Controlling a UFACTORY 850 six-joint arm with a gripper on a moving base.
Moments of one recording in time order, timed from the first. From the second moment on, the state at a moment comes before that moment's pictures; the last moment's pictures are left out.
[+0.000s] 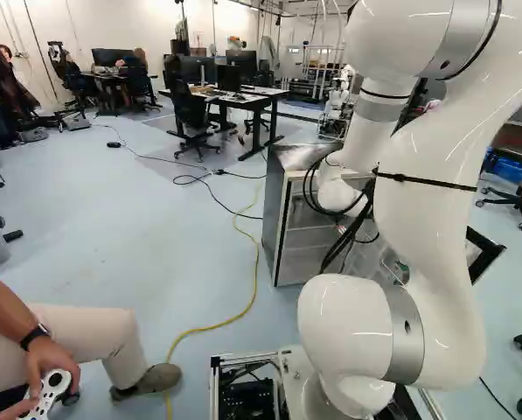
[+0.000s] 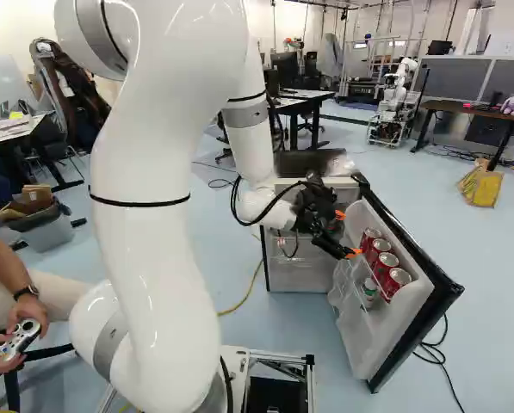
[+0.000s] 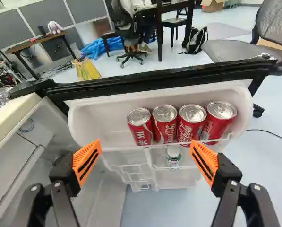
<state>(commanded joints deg) -19.9 -23.2 -33.3 61.7 59.2 0.0</state>
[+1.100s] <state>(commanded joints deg) -21.4 -24.5 -35.1 57.4 59.2 -8.2</state>
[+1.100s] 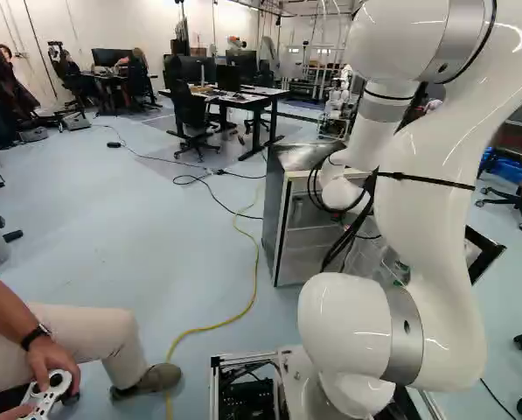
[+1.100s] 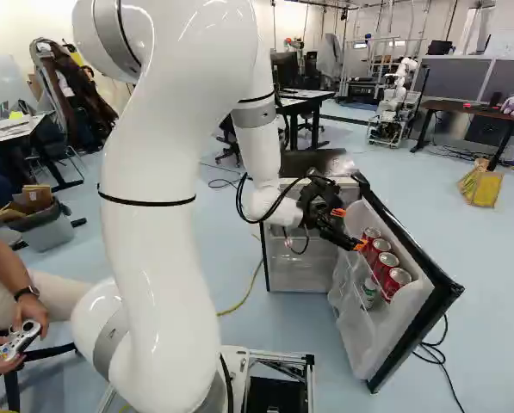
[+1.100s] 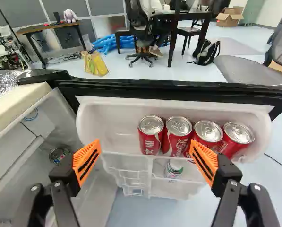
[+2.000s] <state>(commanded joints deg) -21.7 -24.6 -35.4 59.6 56.5 -8.4</state>
